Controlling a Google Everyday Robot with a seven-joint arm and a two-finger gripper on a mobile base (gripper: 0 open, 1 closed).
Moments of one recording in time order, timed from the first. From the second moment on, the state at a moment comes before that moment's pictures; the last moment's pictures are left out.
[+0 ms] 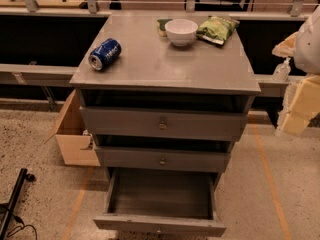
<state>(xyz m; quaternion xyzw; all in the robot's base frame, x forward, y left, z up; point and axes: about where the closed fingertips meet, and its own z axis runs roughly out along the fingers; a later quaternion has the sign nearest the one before) 0.438 -0.216 0.978 -0.60 0.78 -0.04 0.16</state>
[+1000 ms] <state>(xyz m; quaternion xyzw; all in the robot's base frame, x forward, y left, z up) 0.446 -0.166 0.975 -0.69 0.70 -0.04 0.18</state>
